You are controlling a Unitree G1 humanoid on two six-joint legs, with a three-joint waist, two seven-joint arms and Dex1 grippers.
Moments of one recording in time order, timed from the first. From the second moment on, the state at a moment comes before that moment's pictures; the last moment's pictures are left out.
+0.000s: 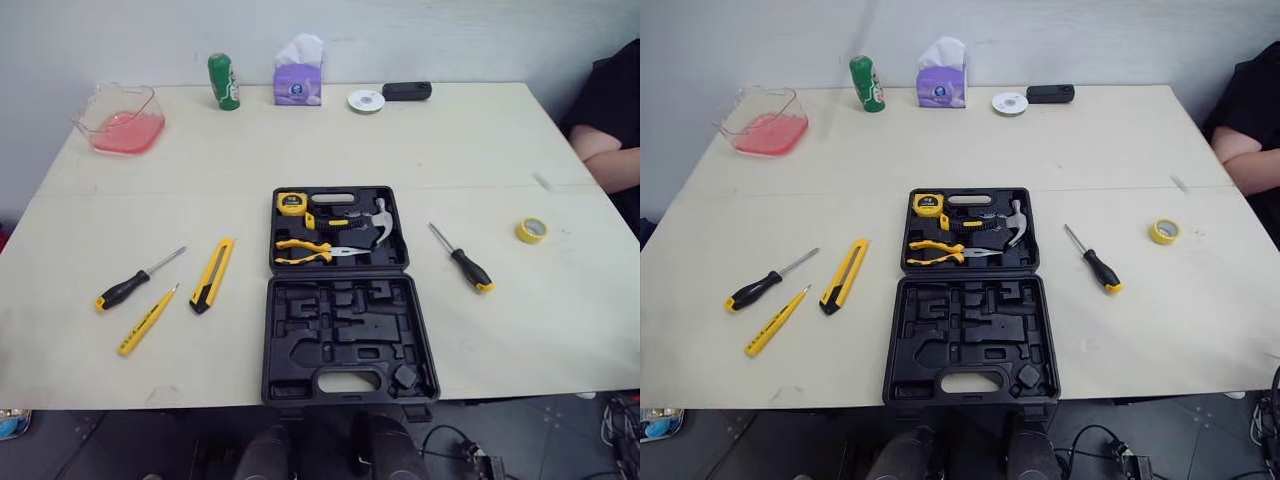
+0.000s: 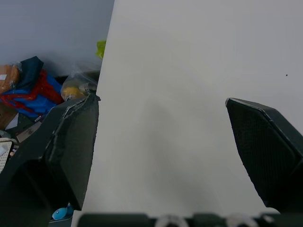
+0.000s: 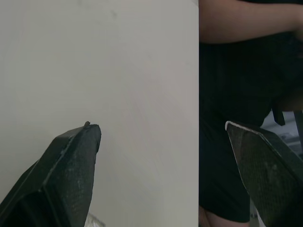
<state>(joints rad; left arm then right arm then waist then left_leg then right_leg) 0.09 0.99 0.85 0.68 -0.32 0.04 -0.75 0.03 -1.05 -0.64 0.95 0.20 -0.48 0.80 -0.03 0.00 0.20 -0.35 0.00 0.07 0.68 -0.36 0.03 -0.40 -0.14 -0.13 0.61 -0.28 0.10</state>
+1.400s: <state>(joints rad) -0.01 1.12 0.51 0.29 -0.34 0.32 -1.10 -0.21 -0.66 -0.21 -0.09 0.60 -0.12 1.22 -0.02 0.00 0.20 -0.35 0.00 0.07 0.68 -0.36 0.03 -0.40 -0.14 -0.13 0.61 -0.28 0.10</state>
